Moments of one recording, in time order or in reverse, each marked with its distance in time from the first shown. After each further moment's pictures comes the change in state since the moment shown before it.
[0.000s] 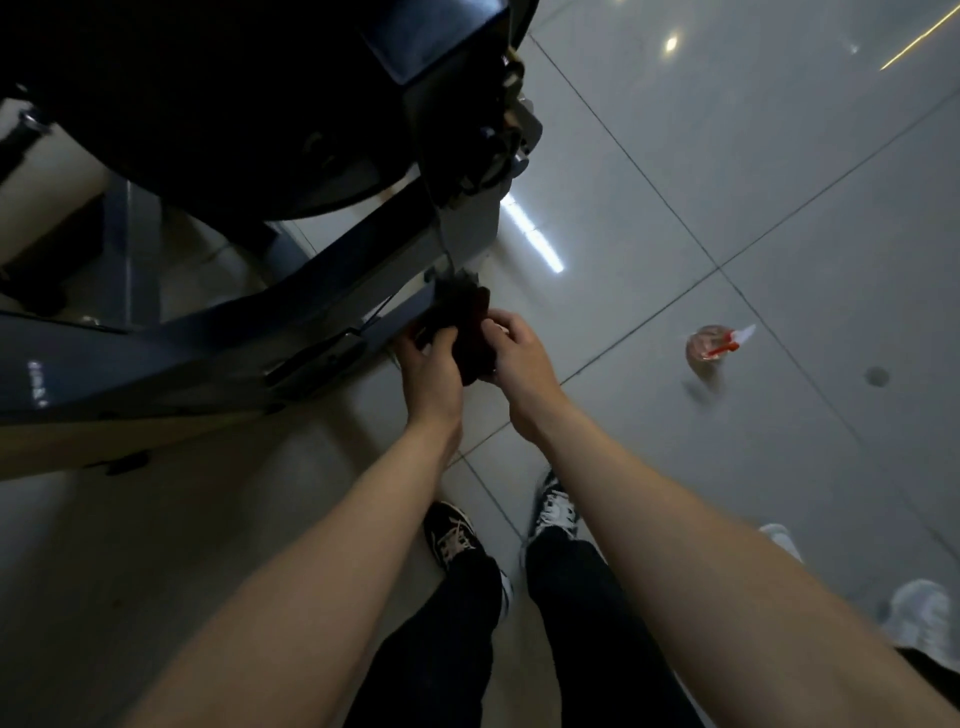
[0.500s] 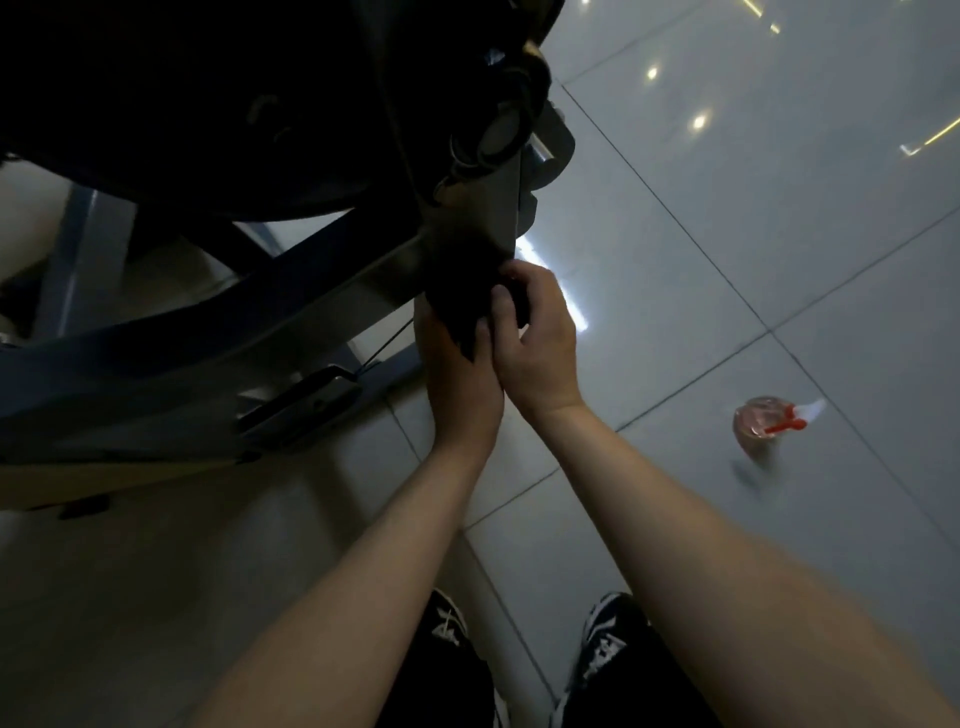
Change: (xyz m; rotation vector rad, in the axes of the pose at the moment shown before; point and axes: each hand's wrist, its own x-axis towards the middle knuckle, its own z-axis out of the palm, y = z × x) left_hand 0.090 -0.051 0.054 0.295 0.061 0.641; right_hand 0.121 0.015 -0.008 -0.425 0.197 -0.974
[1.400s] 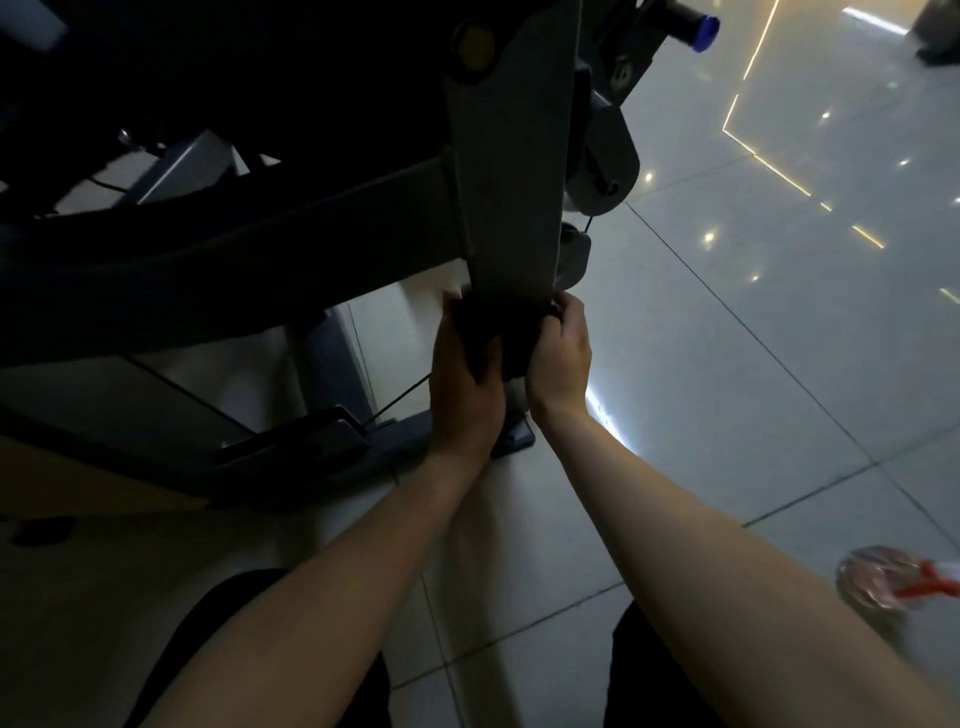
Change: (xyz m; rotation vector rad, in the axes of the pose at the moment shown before) left_hand 0.048 -0.113 0.029 0.104 0.114 0.255; right_hand 0.029 0.117 0.067 0.308 -0.023 0.300
